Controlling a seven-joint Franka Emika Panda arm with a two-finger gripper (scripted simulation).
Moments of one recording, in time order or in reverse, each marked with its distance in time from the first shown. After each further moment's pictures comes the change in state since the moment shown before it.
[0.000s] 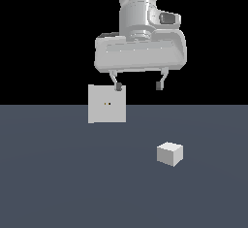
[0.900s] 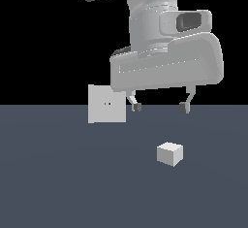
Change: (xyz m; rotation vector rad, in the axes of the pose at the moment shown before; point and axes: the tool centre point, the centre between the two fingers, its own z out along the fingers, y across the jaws) arm -0.033 0.041 0.047 -0.046 0.160 0.387
